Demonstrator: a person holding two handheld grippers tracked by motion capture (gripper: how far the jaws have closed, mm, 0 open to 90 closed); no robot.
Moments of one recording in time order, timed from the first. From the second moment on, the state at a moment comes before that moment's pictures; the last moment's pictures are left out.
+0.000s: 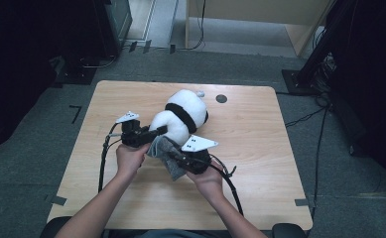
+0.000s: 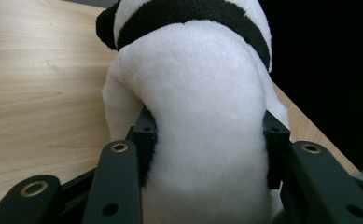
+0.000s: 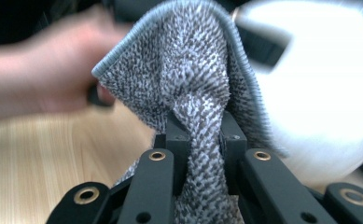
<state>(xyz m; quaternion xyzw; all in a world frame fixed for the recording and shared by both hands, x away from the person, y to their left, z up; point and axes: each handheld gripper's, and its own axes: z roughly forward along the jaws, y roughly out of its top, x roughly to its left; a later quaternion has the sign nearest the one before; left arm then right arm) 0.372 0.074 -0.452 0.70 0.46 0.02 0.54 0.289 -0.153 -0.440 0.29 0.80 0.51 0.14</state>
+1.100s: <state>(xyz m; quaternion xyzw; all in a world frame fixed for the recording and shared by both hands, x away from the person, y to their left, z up) 0.366 0.066 -0.448 0.70 0.46 0.01 0.55 0.304 -0.145 -0.482 0.28 0.84 0.43 0.16</state>
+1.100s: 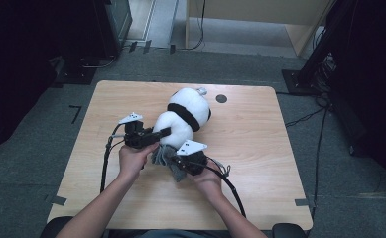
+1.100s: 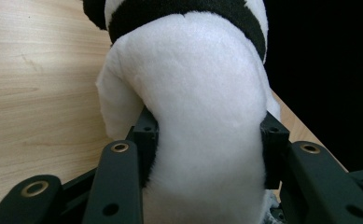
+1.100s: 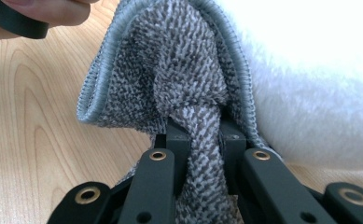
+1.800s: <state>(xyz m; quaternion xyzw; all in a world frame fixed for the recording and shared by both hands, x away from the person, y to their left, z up) 0.370 0.085 -0.438 0.69 0.46 0.02 0.56 0.319 -0.173 -0.488 0.35 0.83 0.40 0.15</state>
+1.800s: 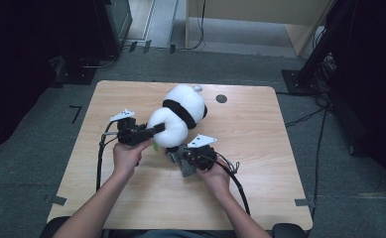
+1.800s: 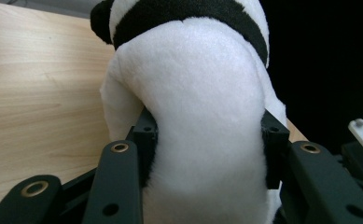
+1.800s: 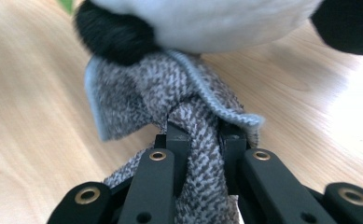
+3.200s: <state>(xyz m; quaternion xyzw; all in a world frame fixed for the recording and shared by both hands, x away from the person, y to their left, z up) 0.364 0.078 -0.437 0.67 0.47 0.02 0.57 0.309 -0.124 -0.482 0.28 0.82 0.46 0.18</state>
